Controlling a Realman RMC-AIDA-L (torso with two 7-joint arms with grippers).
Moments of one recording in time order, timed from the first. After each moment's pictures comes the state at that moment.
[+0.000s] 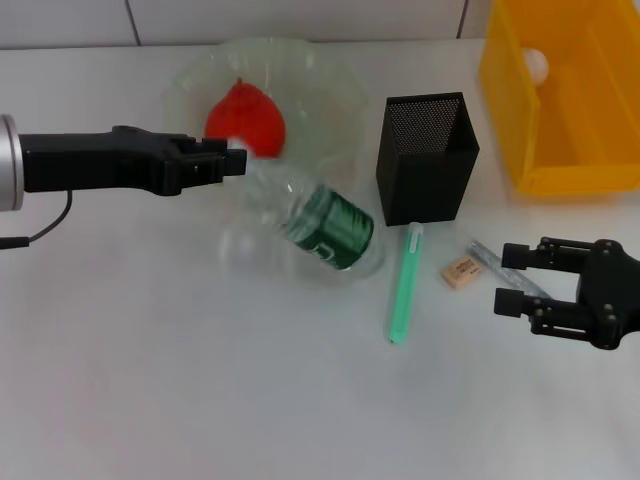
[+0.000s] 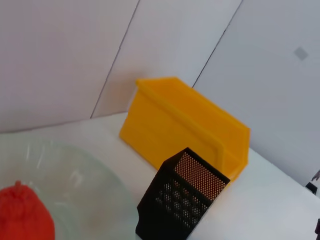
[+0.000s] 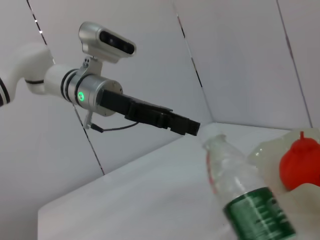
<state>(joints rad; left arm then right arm) -0.34 -2.07 1.07 1.26 1.88 1.48 -2.15 0.37 2.05 -0.58 -0.64 -2.01 -1.83 1.29</state>
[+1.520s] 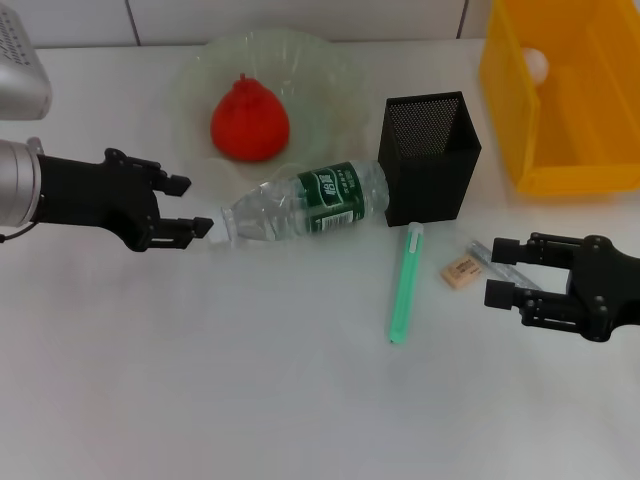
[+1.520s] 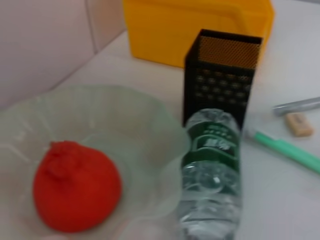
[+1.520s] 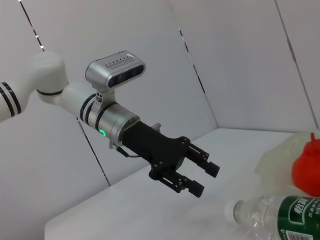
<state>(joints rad) -0.43 -2.06 1.07 1.19 2.22 1.42 -1.73 0.39 2.05 -0.56 -0.60 -2.02 -1.82 1.32</state>
